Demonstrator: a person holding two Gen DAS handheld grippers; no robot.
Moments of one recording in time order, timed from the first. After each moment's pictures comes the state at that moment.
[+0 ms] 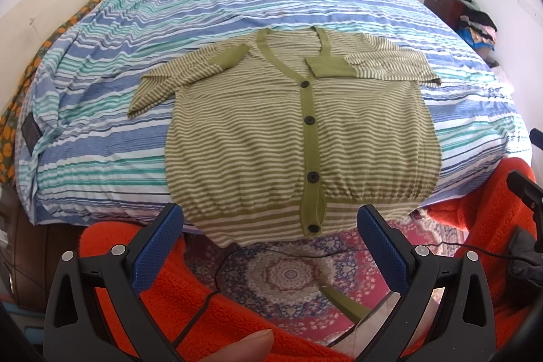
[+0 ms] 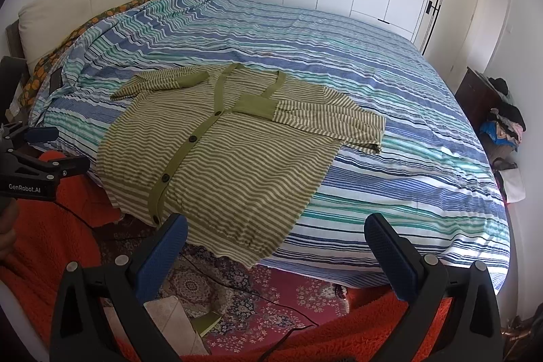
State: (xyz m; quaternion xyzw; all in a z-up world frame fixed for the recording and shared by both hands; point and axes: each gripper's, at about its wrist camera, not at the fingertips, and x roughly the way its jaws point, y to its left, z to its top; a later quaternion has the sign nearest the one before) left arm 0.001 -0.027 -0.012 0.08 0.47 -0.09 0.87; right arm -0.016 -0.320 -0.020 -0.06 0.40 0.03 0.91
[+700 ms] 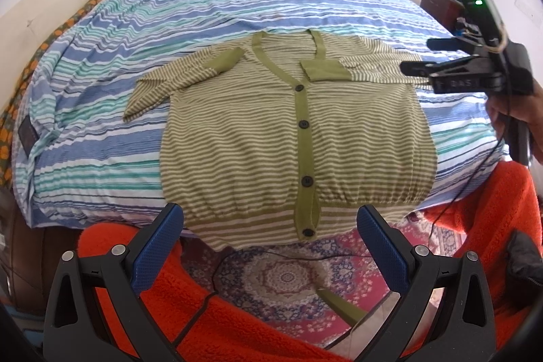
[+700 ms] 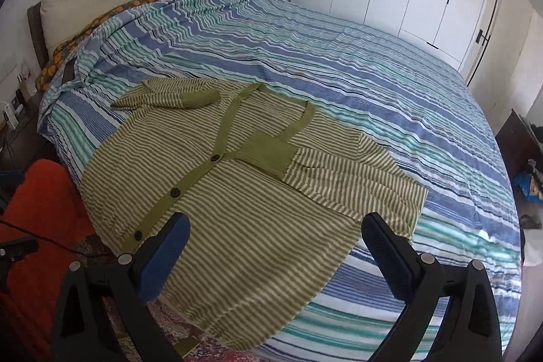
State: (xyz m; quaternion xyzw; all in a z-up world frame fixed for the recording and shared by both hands) left arm 0.003 -0.030 -0.010 0.07 0.47 -0.09 0.88; right arm 0.158 -0.323 -0.036 -0.13 0.40 0.13 0.90
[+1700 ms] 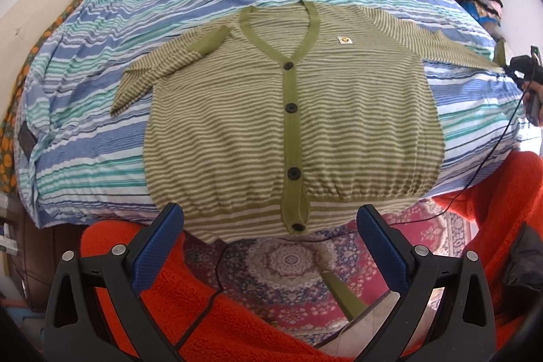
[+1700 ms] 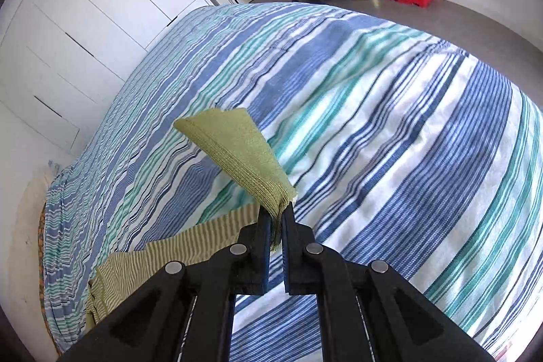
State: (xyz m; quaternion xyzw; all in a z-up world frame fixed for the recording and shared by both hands) left arm 0.023 -0.077 -0.025 0.12 0.52 -0.08 0.84; right arm 0.150 -0.816 -0.153 0.42 0.37 -0.21 0.80
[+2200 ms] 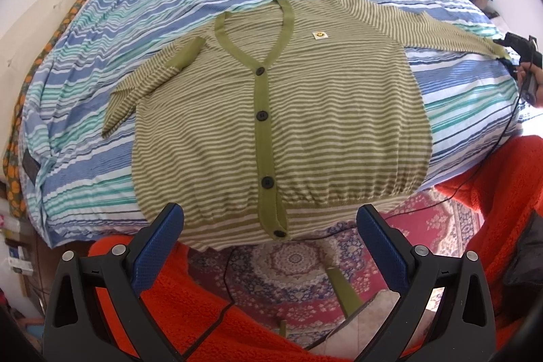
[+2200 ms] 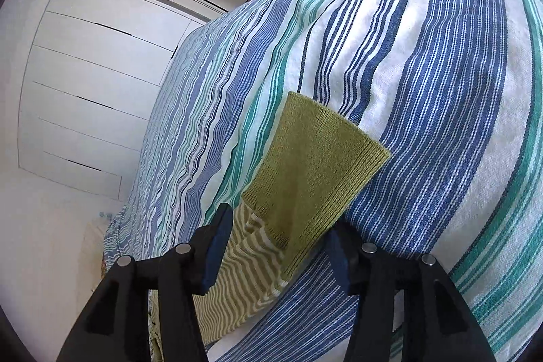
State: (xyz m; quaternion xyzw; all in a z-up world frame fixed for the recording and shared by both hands) left arm 0.026 -0.119 -0.024 0.16 0.52 -0.08 0.83; right arm 0.118 -0.848 -0.196 0.55 0.29 -0.17 0.76
